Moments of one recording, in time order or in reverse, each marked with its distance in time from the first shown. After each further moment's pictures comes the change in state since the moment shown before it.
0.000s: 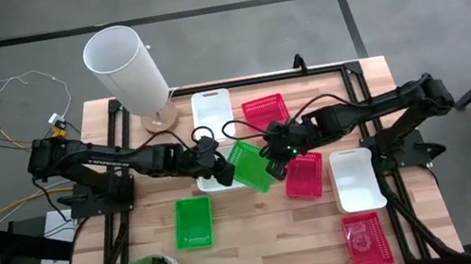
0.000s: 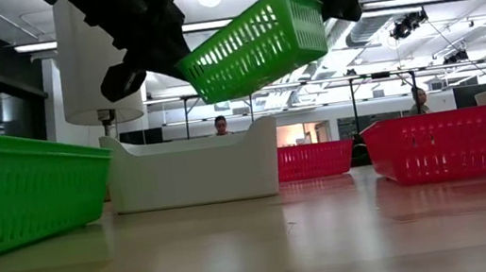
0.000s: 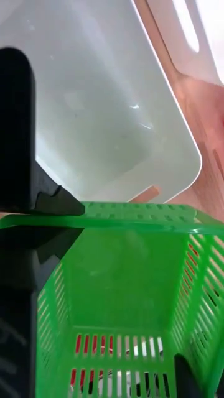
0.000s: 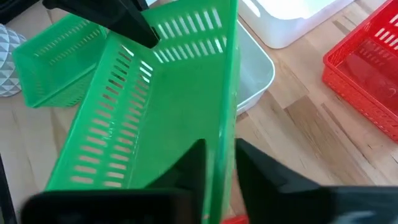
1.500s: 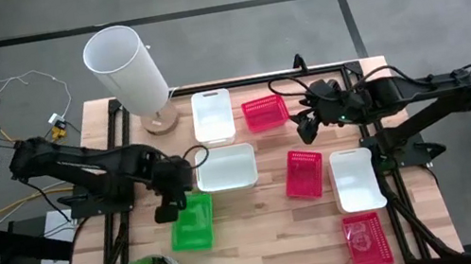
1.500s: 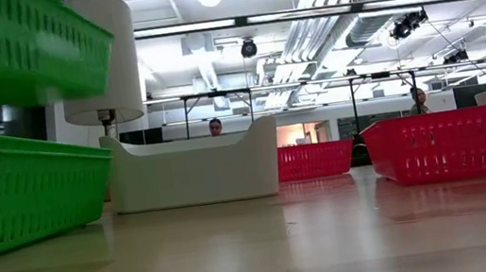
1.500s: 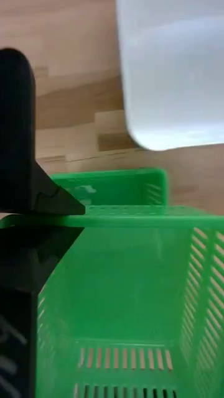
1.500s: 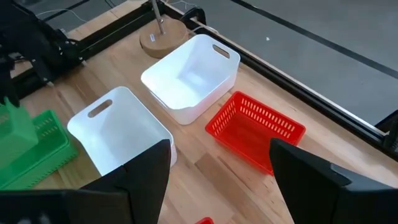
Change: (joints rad) left arm -0.122 -0.197 0.074 -0.725 0.325 0.858; right arm -0.008 -0.357 0.005 -0.181 0.380 0.001
